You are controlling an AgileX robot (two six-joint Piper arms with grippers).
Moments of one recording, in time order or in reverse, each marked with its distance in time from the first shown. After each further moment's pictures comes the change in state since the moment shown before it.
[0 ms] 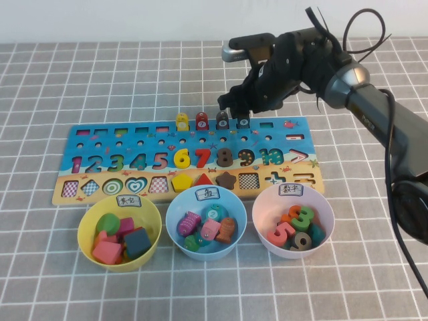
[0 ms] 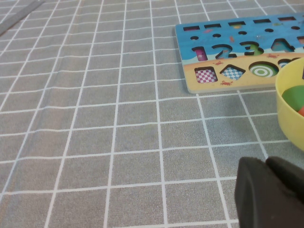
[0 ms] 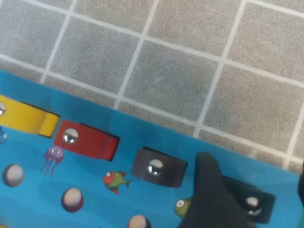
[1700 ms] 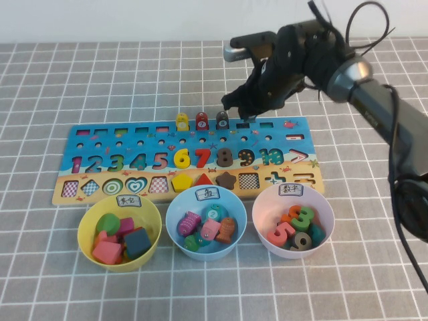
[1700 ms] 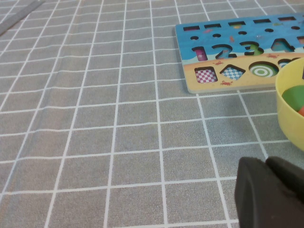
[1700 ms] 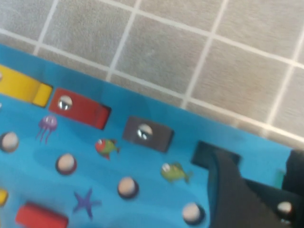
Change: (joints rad) right arm 0.000 -0.010 -0.031 -0.025 0.098 -0.001; left arm 0.000 0.000 0.000 0.000 0.000 0.000
